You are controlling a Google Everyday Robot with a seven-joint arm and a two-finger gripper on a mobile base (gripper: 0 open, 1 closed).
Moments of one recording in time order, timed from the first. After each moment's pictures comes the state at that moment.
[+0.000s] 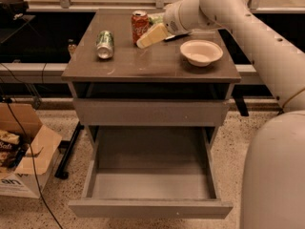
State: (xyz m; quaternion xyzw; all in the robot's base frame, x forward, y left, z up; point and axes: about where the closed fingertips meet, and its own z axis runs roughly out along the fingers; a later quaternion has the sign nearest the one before) arm 0.813 -0.023 0.931 -0.46 0.71 0.12 0.51
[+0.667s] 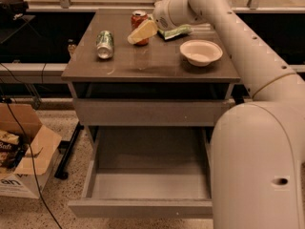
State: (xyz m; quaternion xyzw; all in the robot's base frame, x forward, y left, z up) arm 0.844 0.008 0.930 -0.47 0.70 0.15 0.51
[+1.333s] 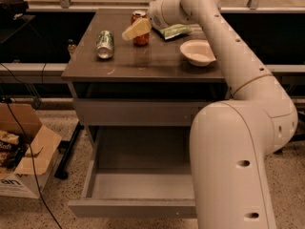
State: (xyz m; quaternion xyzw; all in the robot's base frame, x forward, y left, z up) arm 0.875 0.032 0.924 -0.46 0.70 0.17 0.52
